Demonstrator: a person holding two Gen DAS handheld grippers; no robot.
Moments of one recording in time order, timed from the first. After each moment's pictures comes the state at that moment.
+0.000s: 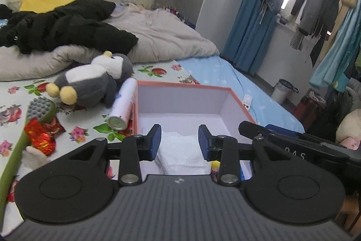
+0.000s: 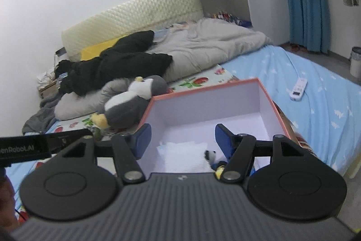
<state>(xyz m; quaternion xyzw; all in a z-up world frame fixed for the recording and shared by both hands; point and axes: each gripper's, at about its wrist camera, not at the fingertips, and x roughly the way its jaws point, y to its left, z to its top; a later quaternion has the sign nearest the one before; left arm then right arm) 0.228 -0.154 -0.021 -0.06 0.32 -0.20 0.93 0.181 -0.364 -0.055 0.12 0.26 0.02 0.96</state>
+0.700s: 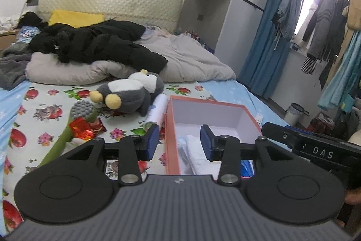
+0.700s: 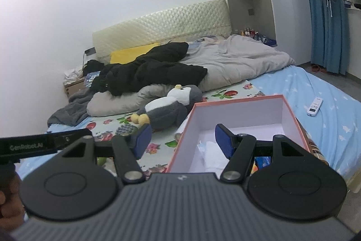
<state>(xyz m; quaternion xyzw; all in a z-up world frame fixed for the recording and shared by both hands) 0.120 -0.069 0.018 -0.08 0.26 -0.14 0.95 0.109 -0.310 -0.010 0.09 0.22 0.08 0.97</state>
